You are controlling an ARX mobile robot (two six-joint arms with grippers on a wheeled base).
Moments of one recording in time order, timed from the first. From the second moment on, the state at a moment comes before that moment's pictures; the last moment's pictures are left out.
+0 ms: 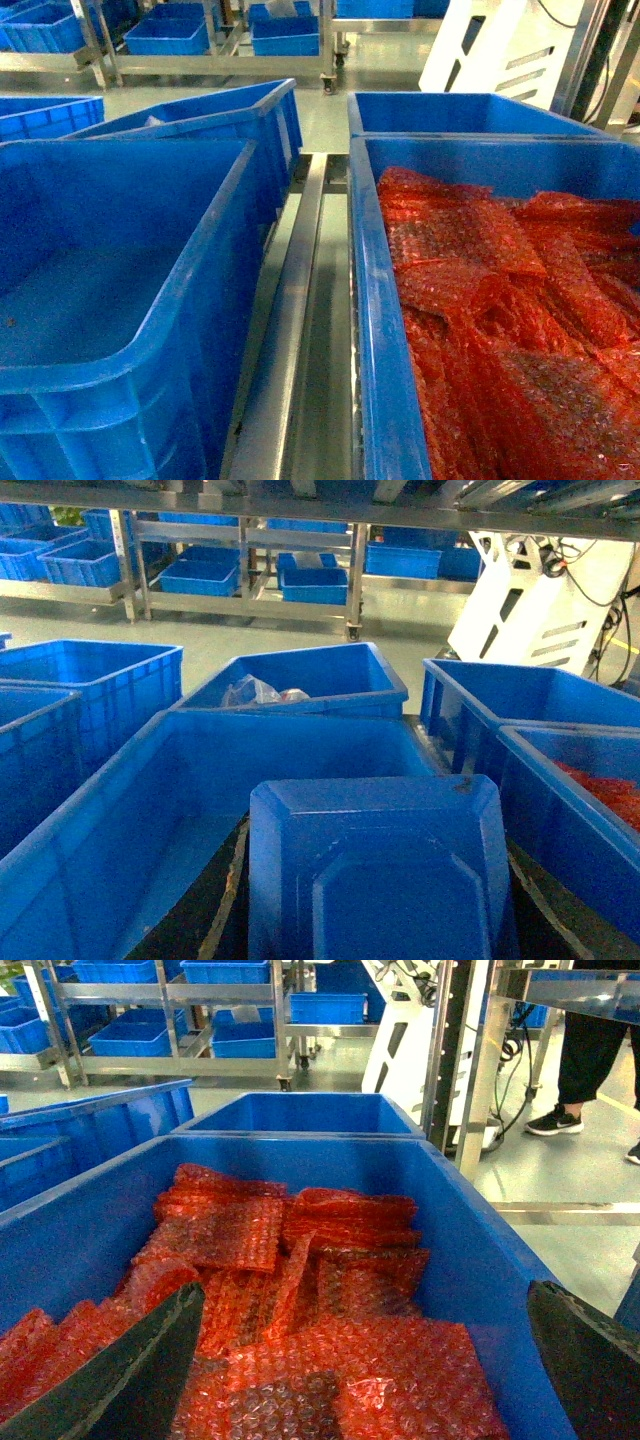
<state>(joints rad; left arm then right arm) -0.38 0.35 0.20 0.19 -0.38 -0.04 0.00 0.00 0.01 -0.01 0.00 0.00</state>
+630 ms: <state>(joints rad) -0.38 0.35 0.20 0.19 -0.38 -0.04 0.00 0.00 0.01 -0.01 0.00 0.00</state>
